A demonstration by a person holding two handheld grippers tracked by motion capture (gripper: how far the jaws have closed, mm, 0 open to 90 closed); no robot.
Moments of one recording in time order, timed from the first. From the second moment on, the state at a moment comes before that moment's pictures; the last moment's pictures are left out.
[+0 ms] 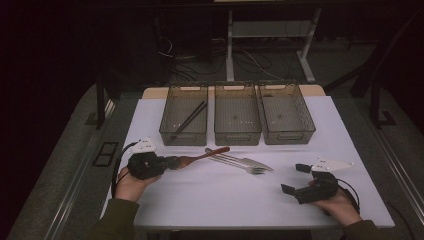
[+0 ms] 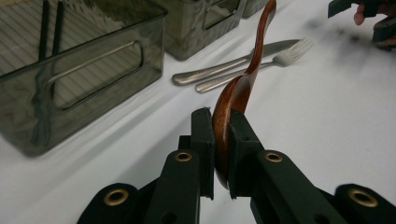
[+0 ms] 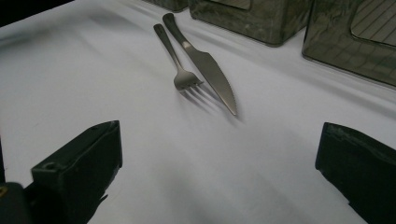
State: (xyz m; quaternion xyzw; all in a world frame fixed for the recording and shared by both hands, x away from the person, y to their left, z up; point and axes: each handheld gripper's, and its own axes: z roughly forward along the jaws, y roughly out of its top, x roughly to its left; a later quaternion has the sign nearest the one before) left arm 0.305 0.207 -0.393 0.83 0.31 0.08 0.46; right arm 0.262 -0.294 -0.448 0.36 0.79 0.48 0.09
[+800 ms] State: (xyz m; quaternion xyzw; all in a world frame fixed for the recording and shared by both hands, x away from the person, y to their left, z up) left arm 0.324 0.172 -0.382 0.81 0.34 0.10 0.47; right arm 0.266 -0.292 -0.447 0.36 0.79 0.49 0.09
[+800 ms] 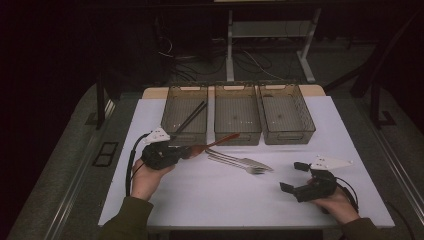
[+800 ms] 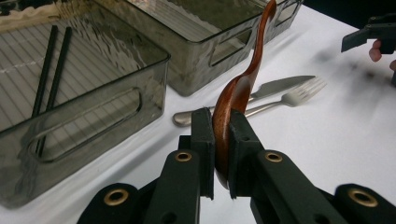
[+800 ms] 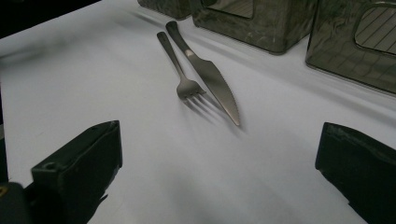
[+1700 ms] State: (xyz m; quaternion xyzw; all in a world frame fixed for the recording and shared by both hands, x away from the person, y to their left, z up) left arm 0.375 0.131 -0.362 0.79 0.35 0.13 0.48; right arm 0.267 -0.290 -0.445 0.36 0.79 0.49 0.09
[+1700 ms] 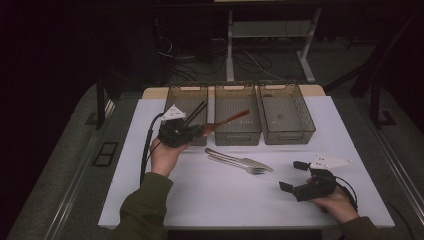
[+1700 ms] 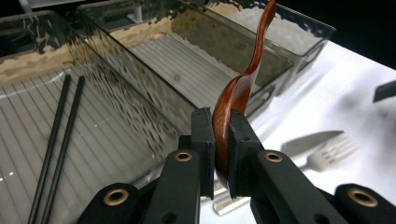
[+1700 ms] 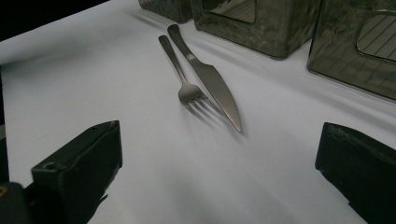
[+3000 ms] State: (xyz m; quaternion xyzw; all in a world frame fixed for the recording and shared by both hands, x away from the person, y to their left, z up) left arm 0.456 0.047 -0.377 0.81 0.41 0.20 0.38; right arm 0.266 -0.295 -0.442 0.36 0.78 0.50 0.09
